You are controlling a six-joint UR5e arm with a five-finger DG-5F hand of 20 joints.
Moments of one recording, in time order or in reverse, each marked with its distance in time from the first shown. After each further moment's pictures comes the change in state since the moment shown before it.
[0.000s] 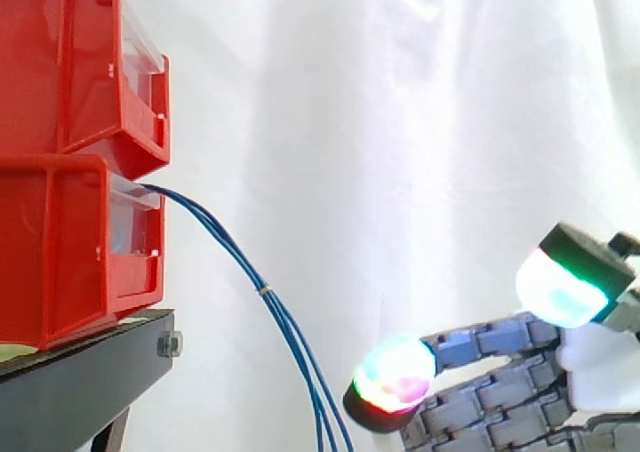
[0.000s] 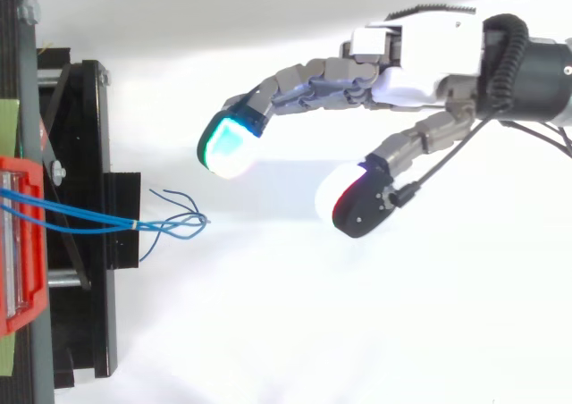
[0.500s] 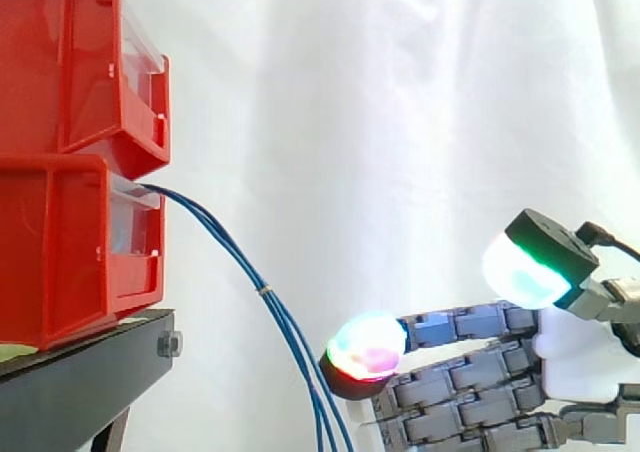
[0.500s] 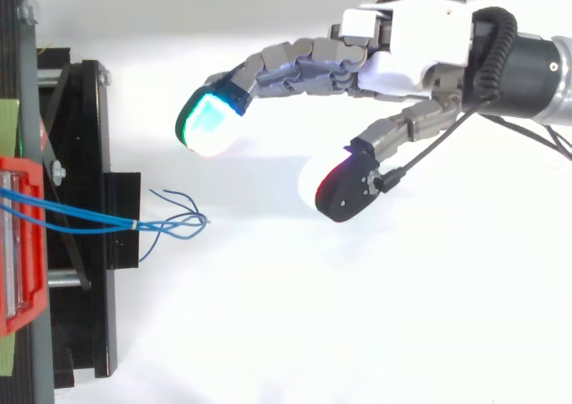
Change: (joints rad) arm 0.004 -0.023 0.017 0.069 0.051 -0.007
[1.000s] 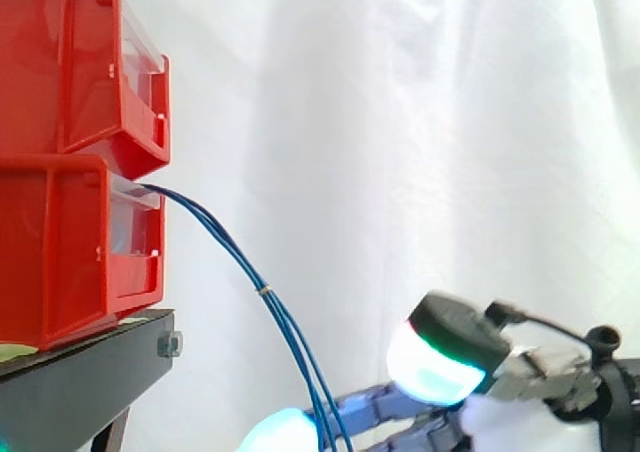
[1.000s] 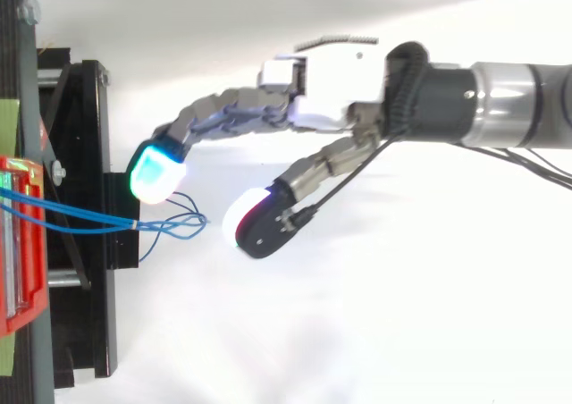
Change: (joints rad) arm 0.018 -0.160 0.241 -0.179 -0.054 0.026
